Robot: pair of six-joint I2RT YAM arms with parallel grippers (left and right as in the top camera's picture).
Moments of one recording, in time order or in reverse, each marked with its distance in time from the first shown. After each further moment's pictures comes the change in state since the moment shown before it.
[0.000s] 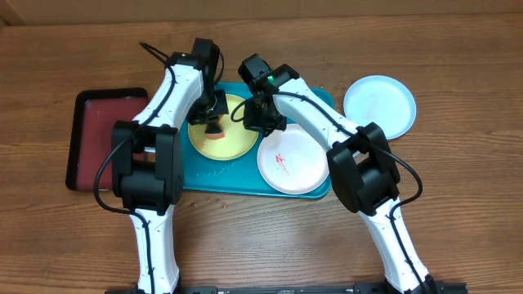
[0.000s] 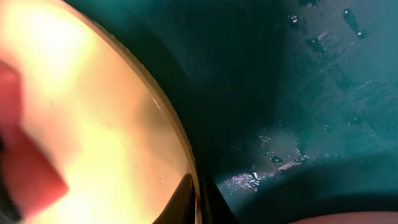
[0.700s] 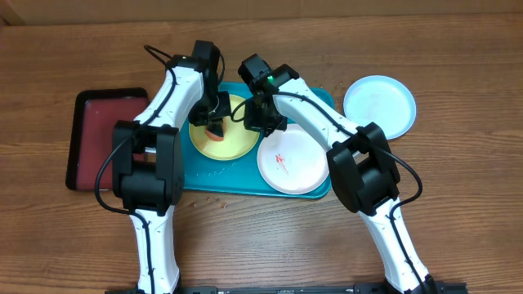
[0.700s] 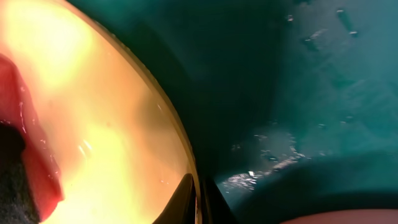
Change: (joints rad) left arm -0.013 -0.002 -0.035 0.046 0.110 0.053; right arm 0.000 0.000 0.000 -0.004 0.011 0.000
